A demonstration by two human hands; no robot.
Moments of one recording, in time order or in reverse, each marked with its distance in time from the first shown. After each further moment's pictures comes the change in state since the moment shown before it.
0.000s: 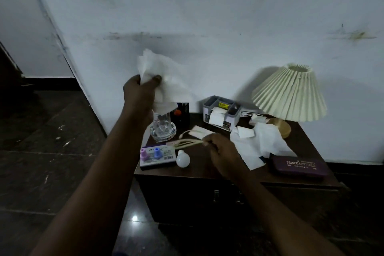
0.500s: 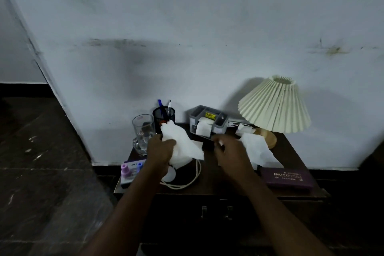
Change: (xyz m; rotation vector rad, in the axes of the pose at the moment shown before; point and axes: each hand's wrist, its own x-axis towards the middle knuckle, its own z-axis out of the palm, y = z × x) left_hand -0.040 -0.126 0.028 0.215 -0.012 -0.358; right_hand 0.023 0.018 -0.048 -0.276 0.085 0.183
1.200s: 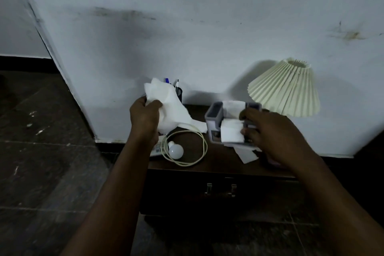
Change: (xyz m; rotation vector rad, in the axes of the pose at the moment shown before) left_hand -0.003 0.042 -0.046 -0.209 0.092 0.126; right_hand -0.017 -0.074 -0.113 -0.536 -0.312 -0.071
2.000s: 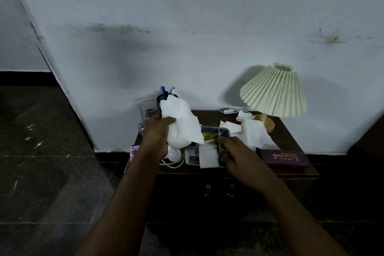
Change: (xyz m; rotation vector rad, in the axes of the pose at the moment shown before) left_hand -0.018 -0.018 0.009 -0.037 -0.249 -0.186; right_hand -0.030 -0.010 0.087 0.293 -0.059 -0.020
